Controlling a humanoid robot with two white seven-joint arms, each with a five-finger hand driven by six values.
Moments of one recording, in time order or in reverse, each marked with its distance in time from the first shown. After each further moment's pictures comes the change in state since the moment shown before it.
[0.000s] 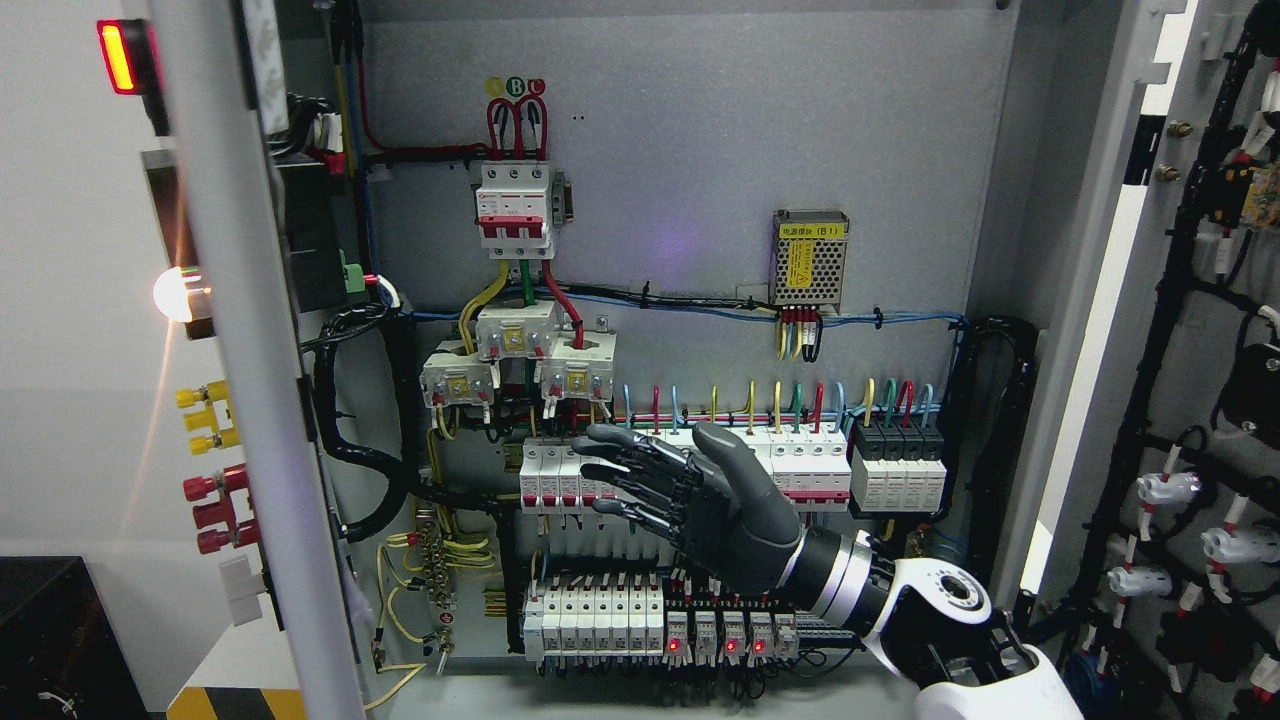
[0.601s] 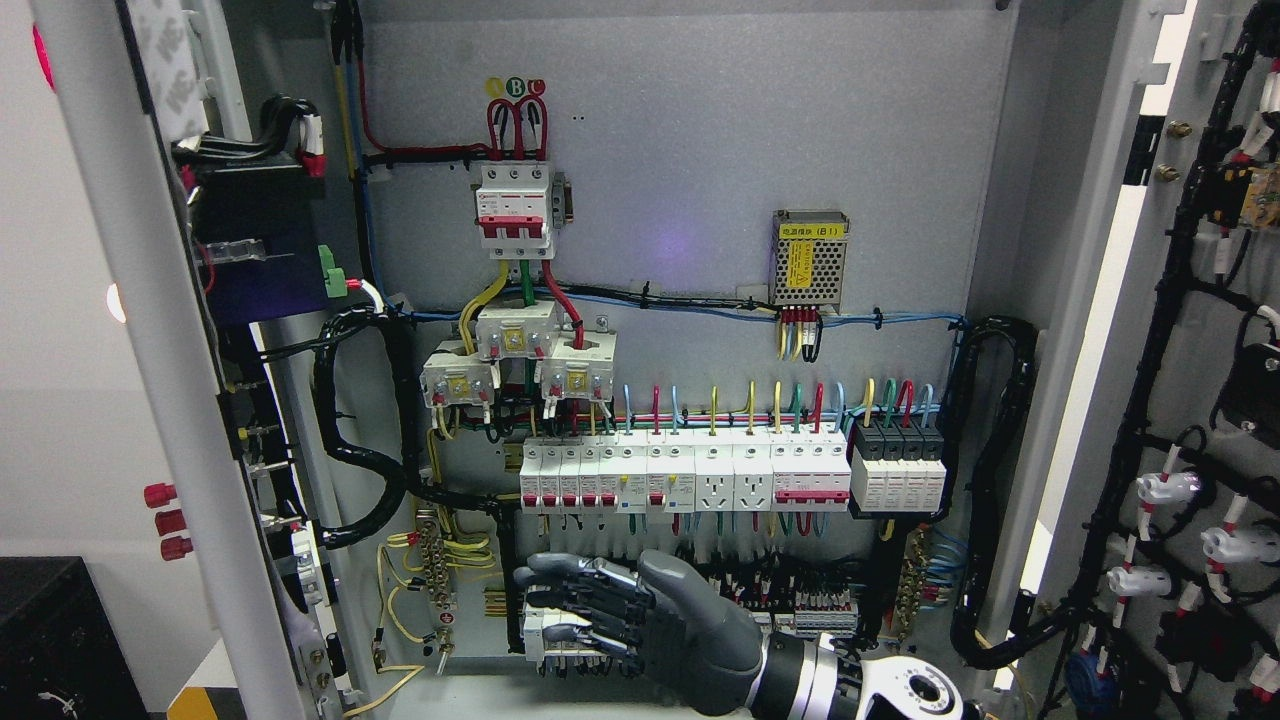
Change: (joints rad) left arm 0.000 0.000 0.000 0.000 0.000 0.000 0.000; right arm 0.164 -0.019 0.133 -0.137 0.014 -0.012 0.002
